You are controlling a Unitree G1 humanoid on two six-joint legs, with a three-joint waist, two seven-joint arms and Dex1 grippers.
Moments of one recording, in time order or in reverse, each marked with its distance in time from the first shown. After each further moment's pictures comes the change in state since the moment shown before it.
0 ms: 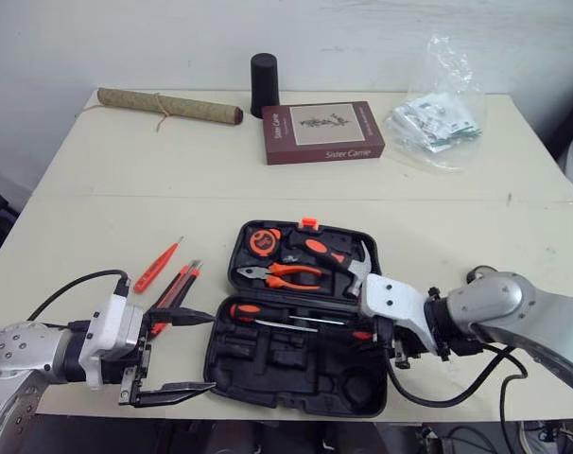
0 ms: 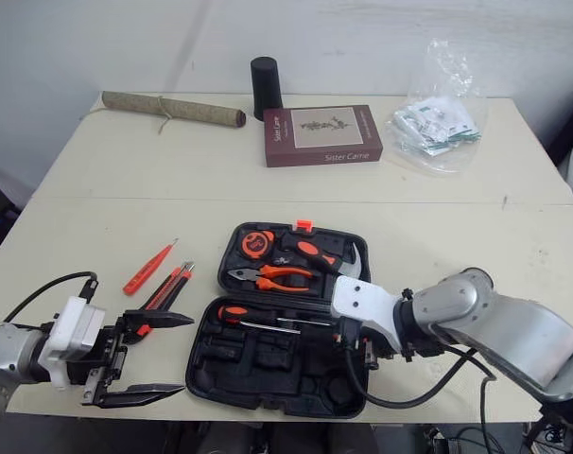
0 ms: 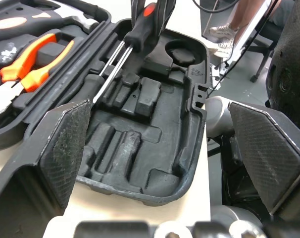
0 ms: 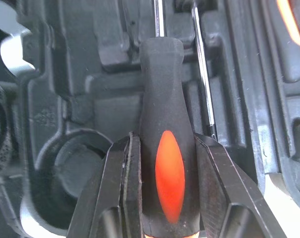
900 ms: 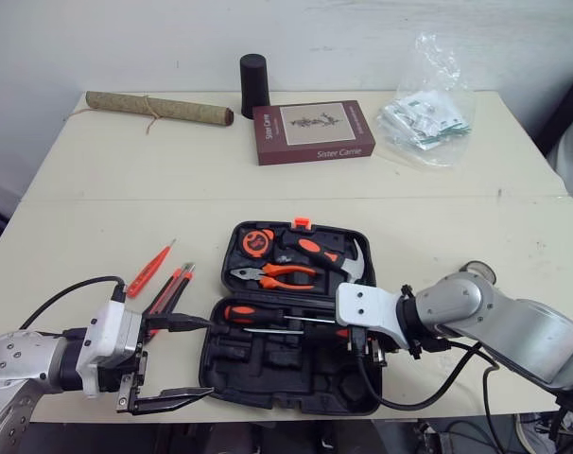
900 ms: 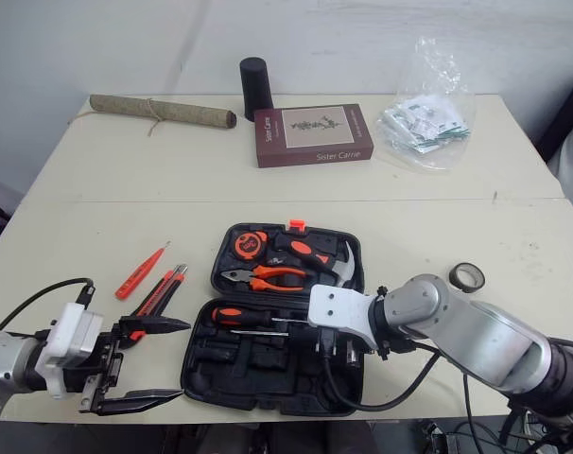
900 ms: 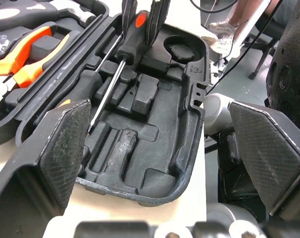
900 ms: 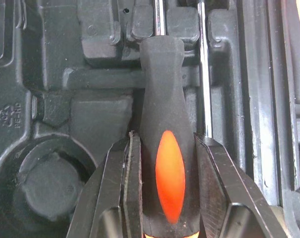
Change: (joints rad) left arm 0.054 0.001 0.030 -0.021 0.000 0.013 0.020; right arm -0.077 0.100 0.159 0.017 -0.188 -0.014 0.035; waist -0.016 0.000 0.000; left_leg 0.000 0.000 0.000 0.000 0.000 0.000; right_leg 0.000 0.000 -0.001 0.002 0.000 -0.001
